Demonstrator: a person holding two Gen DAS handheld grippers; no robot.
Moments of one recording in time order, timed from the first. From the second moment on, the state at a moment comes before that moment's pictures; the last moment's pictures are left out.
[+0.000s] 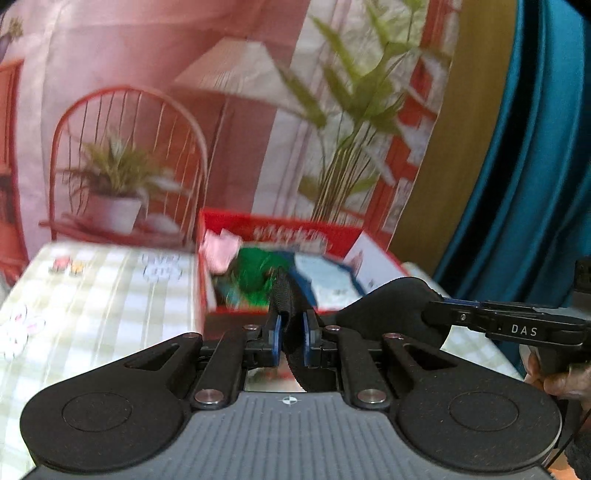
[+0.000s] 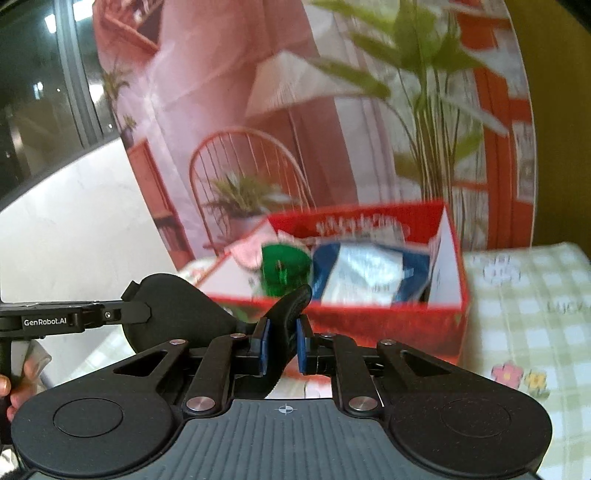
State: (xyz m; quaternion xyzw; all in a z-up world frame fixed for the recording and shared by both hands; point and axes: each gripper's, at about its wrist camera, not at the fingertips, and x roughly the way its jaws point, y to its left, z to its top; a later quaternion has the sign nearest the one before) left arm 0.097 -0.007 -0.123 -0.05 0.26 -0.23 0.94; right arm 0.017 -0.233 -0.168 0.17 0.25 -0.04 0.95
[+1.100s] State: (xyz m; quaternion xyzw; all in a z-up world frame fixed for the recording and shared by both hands) left arm 0.229 -0.073 -0.173 0.04 0.33 -0.20 0.92; right arm 0.114 -0.287 -0.204 0.10 0.31 -0.12 0.94
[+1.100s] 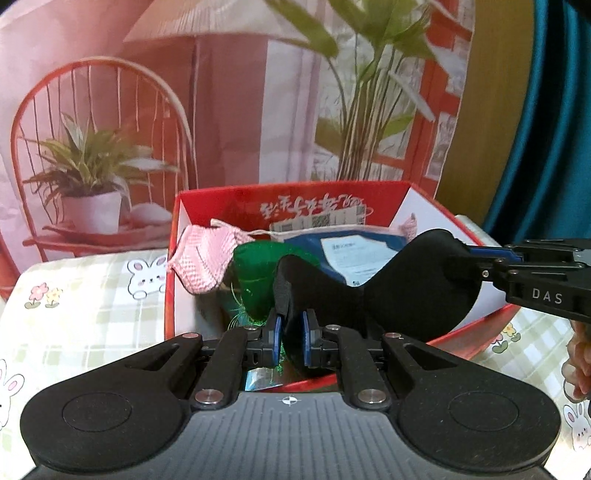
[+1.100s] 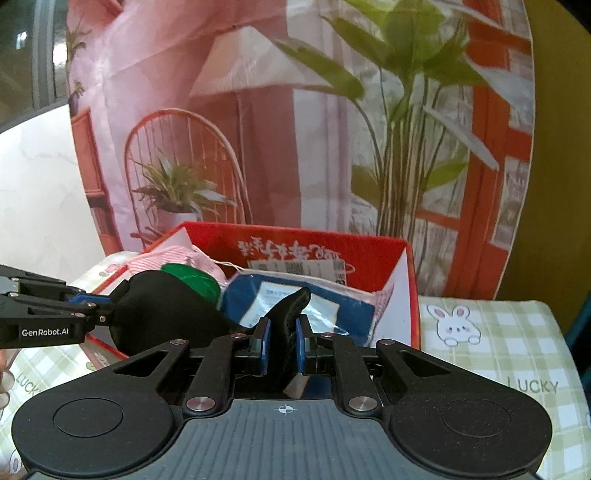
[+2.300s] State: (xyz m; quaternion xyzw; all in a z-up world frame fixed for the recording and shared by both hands) left arm 0.189 -0.067 -0.144 0.07 0.30 -0.15 0.94; right arm 0.088 -0.280 -0.188 0.08 0.29 -0.17 0.94
